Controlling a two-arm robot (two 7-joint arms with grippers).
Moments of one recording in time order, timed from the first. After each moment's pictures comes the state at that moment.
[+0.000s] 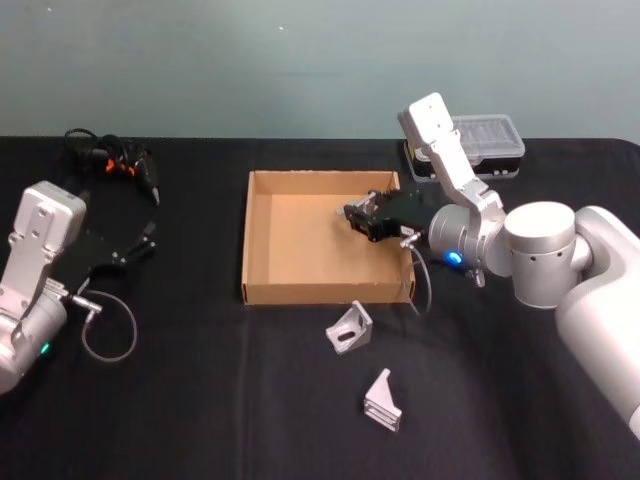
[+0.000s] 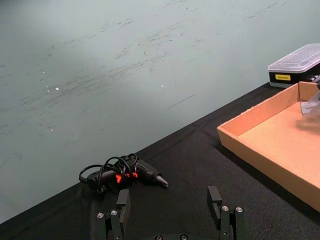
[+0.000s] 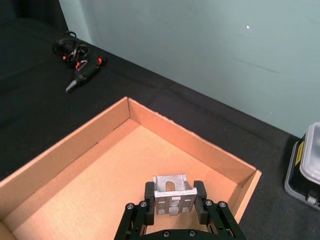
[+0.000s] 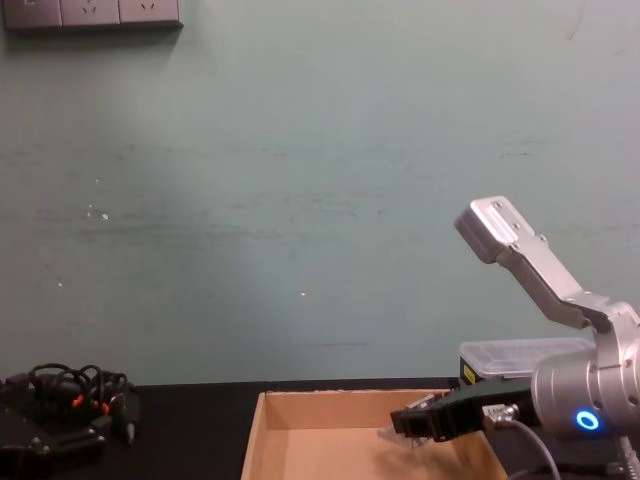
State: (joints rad) left arm -0.20 0.60 0.45 -1.41 -0.25 -0.12 0.03; right arm 0.63 0.21 -0.49 -0.99 0.21 0.28 0.40
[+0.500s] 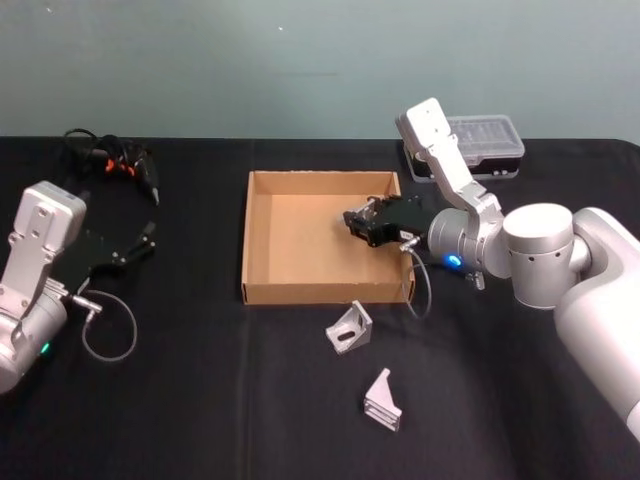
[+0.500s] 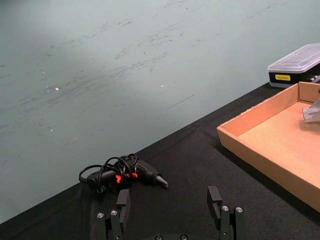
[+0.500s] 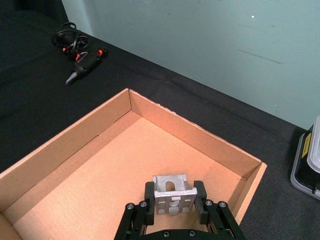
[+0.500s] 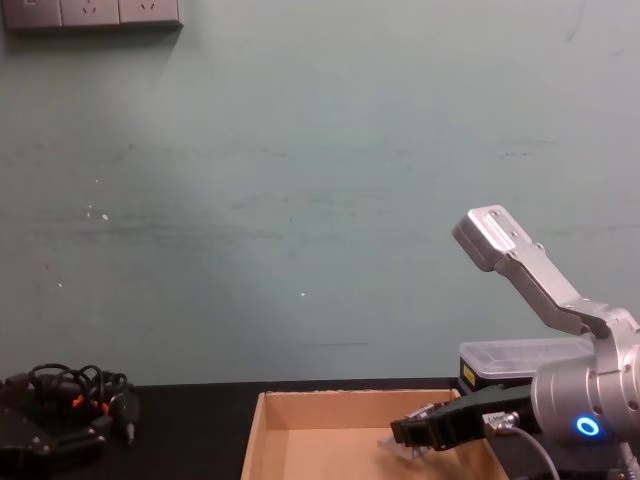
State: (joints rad) left arm -0.20 0.60 0.45 -1.41 -0.25 -0.12 0.03; right arm 0.64 0.20 -0.48 -0.97 0.19 0.29 0.42
